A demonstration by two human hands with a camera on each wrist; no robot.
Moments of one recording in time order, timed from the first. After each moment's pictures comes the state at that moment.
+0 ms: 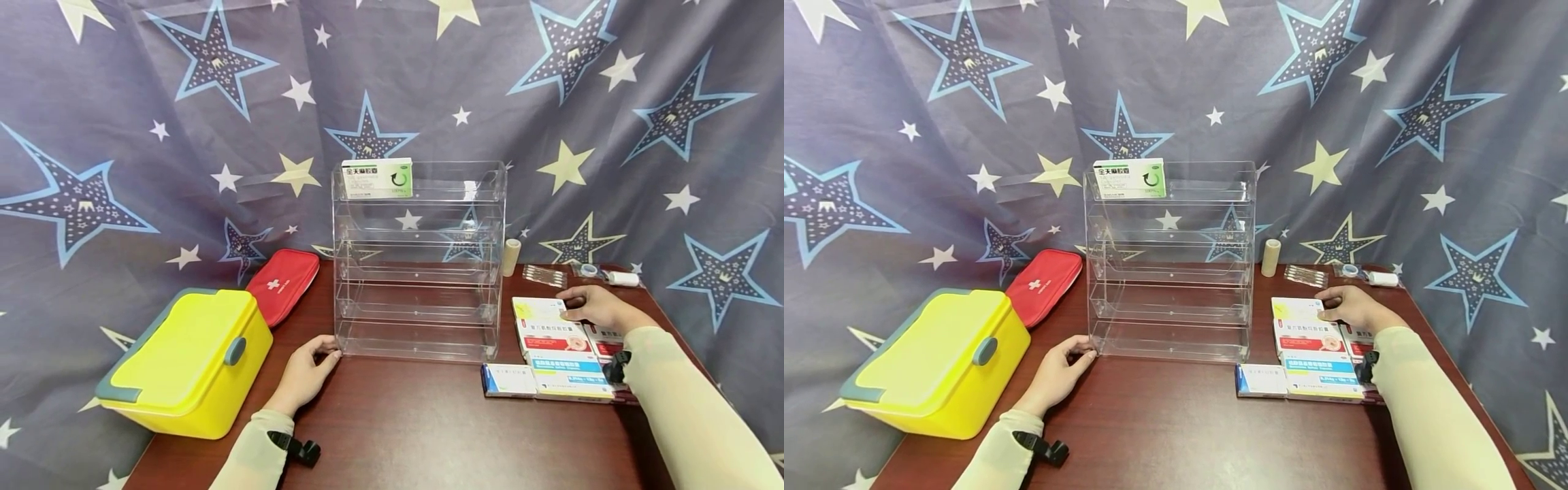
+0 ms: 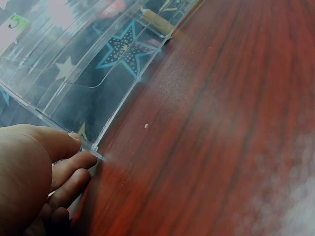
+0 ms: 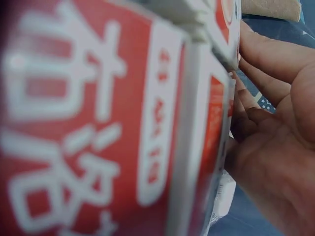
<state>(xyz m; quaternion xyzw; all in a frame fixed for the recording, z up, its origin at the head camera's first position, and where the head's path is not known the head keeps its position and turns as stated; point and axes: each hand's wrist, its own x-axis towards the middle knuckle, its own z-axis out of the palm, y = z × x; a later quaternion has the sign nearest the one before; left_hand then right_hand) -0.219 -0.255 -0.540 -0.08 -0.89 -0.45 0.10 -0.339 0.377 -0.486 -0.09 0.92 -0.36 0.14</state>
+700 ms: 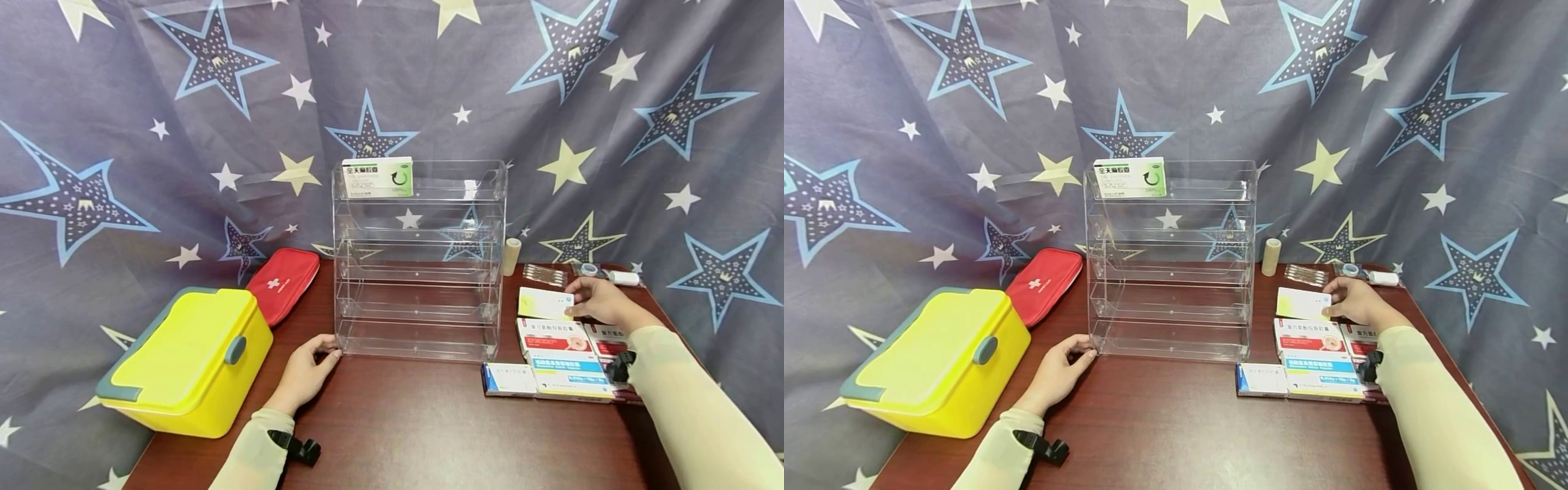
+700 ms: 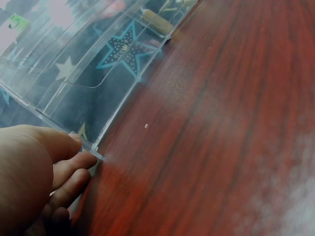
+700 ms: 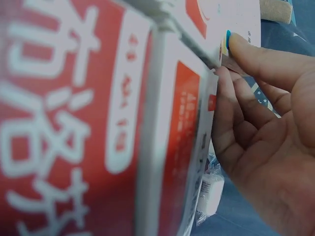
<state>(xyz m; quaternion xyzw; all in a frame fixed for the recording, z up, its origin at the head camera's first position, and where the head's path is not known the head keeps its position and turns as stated) -0.221 -0.255 -0.541 -0.08 -0.89 -0.44 0.10 -0.337 0.376 -0.482 -0.07 0.92 -0.37 0.07</state>
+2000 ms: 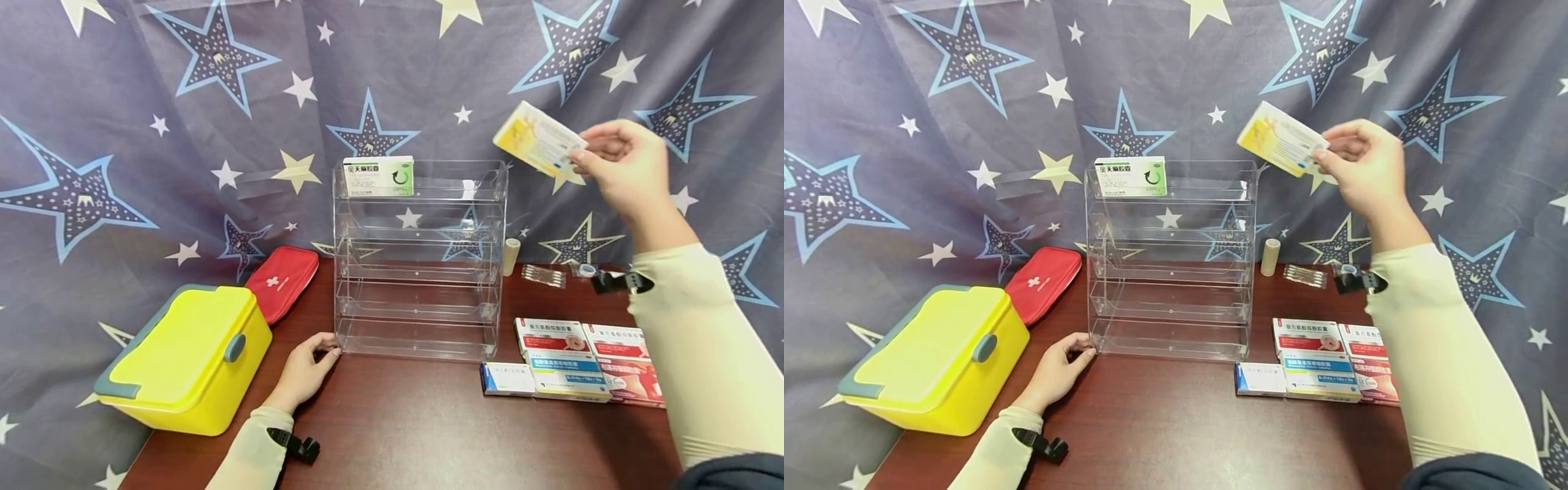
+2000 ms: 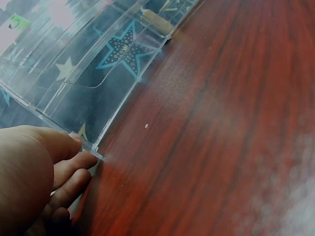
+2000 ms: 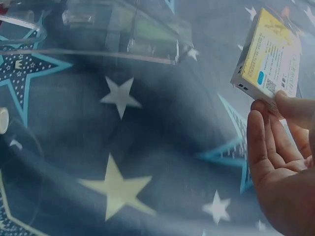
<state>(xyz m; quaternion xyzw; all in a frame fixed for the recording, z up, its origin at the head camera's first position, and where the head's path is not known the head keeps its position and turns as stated) -0.221 -0.255 -0.542 -0.08 -0.89 -0.44 0.10 -0.325 0.272 -0.226 -0.18 0.65 -0.69 -0.25</state>
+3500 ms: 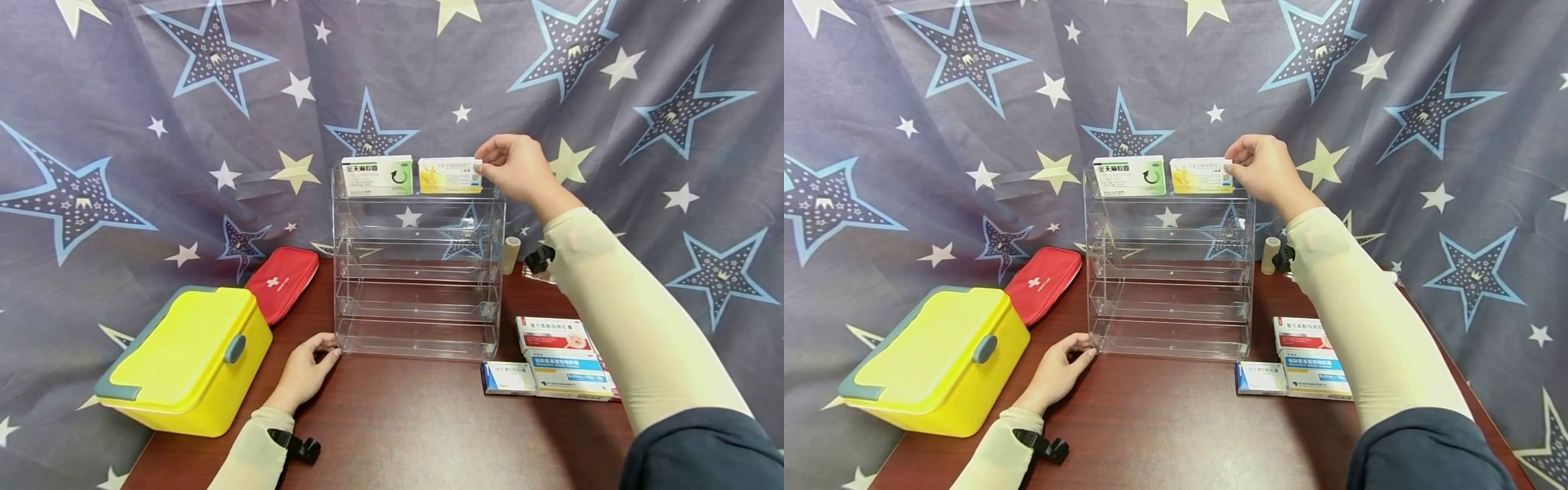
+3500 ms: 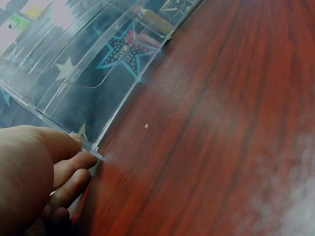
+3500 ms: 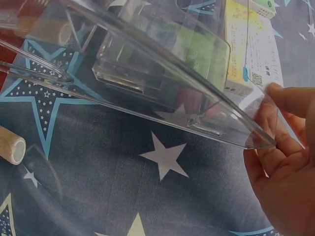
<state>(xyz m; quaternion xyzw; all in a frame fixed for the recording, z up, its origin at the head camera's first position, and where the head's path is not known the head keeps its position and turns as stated) -0.221 -0.255 -0.543 -0.08 -0.89 -0.44 0.10 -0.386 0.174 -0.237 -0.17 0.90 -0.36 -0.19</state>
